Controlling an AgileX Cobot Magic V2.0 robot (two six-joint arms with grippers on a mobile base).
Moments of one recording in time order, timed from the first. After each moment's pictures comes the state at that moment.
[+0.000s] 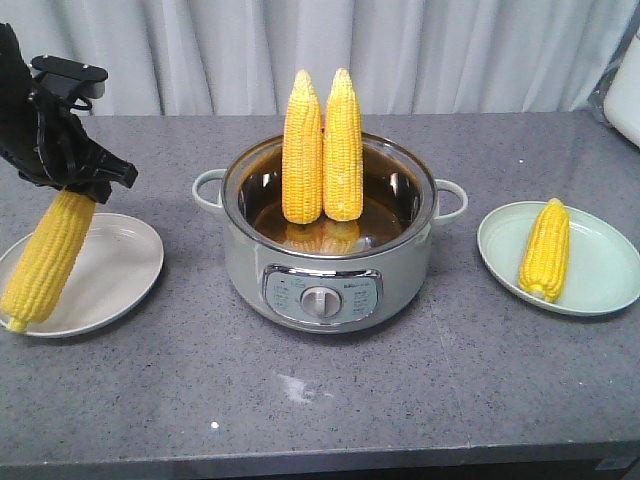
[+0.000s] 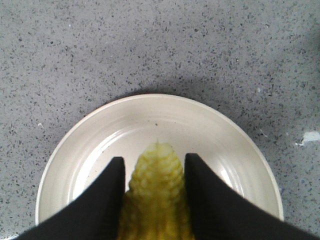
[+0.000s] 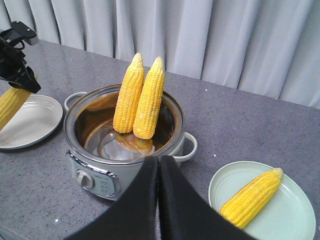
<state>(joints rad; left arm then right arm) -0.10 1.88 -1.76 0.02 1.11 0.15 -0.42 0.80 -1.35 0.82 1.28 -0.62</state>
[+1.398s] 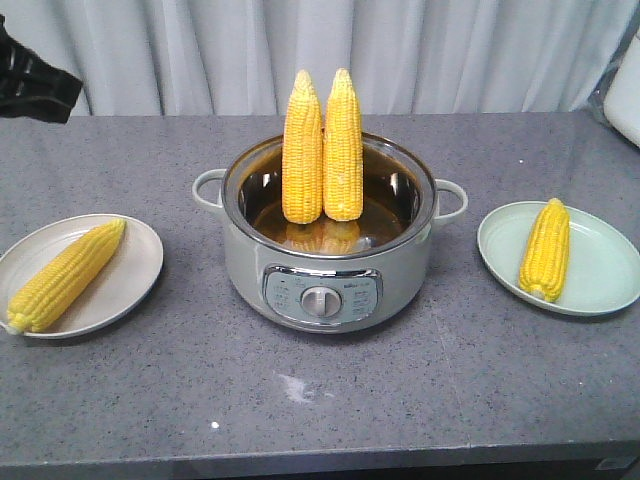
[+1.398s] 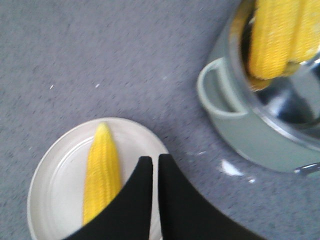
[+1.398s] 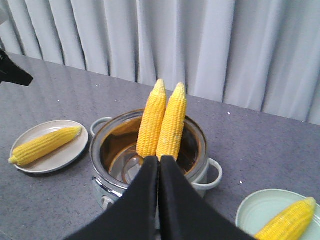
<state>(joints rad) -0.10 1.52 -1.76 -0.24 1.20 0.29 -0.42 0.83 -1.35 0.97 1.25 -0.65</state>
